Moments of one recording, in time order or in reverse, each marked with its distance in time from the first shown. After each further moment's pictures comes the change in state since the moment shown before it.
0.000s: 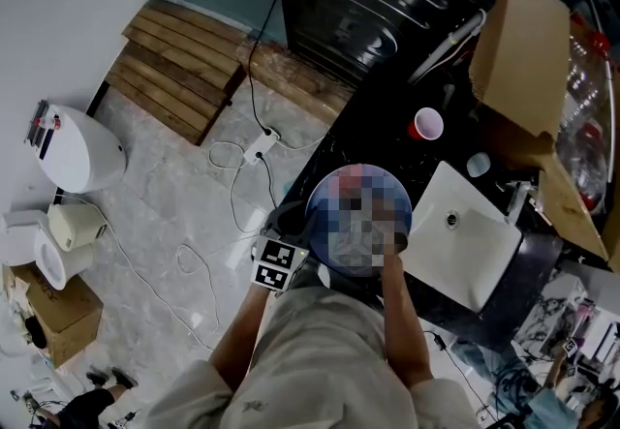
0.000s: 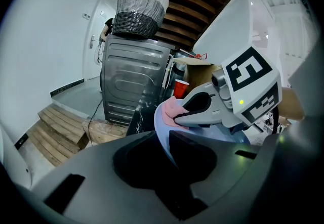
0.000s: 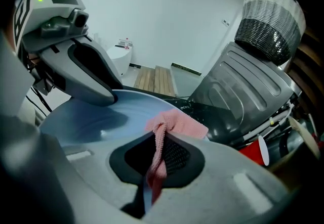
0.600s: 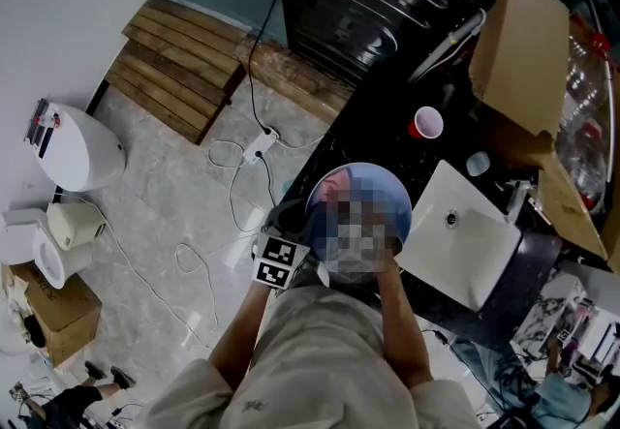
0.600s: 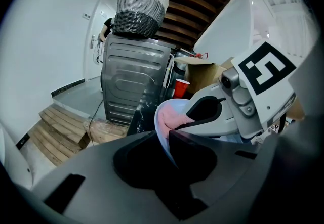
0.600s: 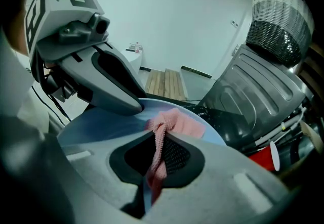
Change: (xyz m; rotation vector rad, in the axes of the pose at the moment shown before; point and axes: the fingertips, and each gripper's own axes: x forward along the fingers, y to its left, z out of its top) left arm 0.001 0.001 0.004 0.000 -0.001 0.013; right arm -0.007 0.034 0.012 -0.038 -0.036 0.112
